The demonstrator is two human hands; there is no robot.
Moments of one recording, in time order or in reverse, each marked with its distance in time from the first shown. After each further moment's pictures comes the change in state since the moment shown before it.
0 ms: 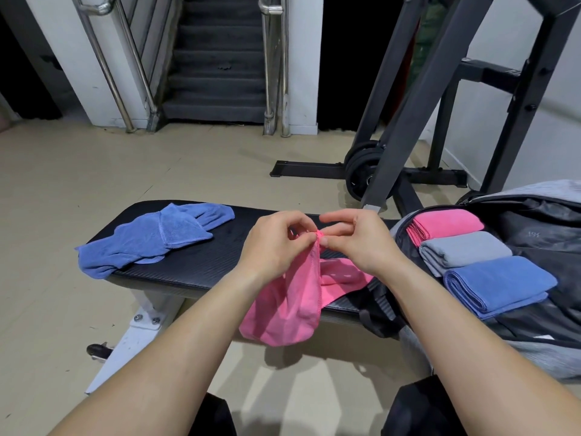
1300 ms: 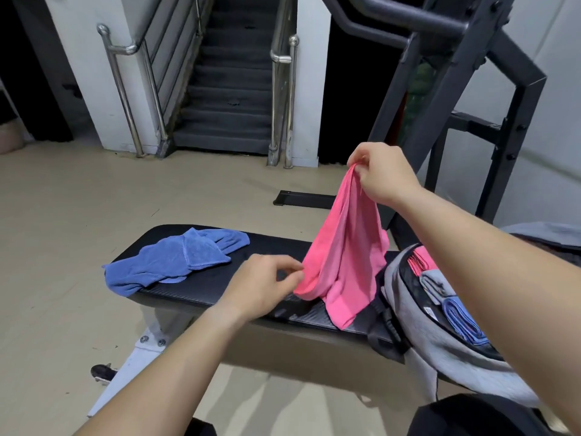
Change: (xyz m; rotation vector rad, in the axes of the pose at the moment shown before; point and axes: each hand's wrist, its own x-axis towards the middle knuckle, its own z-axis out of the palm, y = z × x) left_hand -0.041 -0.016 -0.060 0.128 -0.108 0.011; right_hand 0.062 -0.128 -0.049 -0.730 0.333 -0.306
